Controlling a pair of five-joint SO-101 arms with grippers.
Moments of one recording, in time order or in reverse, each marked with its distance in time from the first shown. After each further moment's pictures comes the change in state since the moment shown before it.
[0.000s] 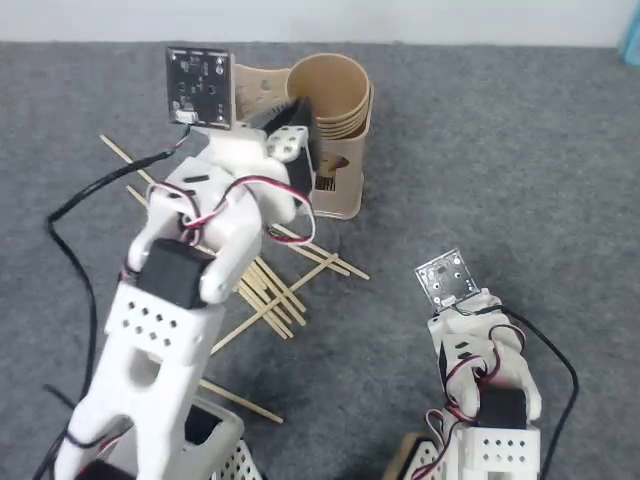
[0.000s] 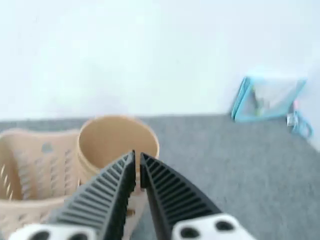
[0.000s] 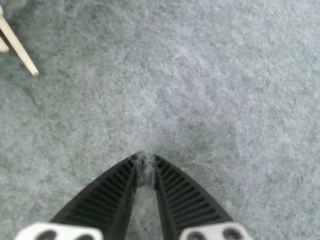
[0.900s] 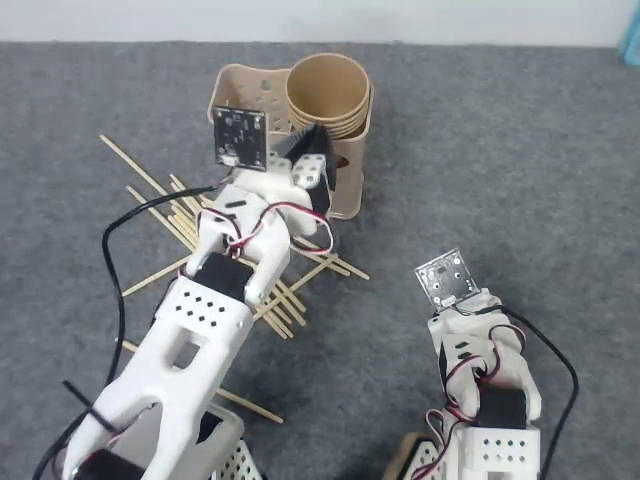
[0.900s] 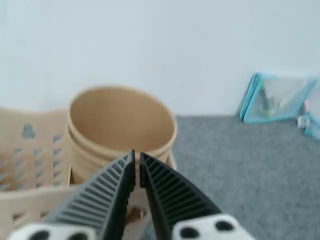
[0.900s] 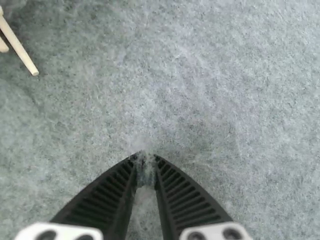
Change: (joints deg) left arm 0.1 2.9 26.6 -33.7 -0.1; right arm 0.0 0.0 0.0 0.0 0.0
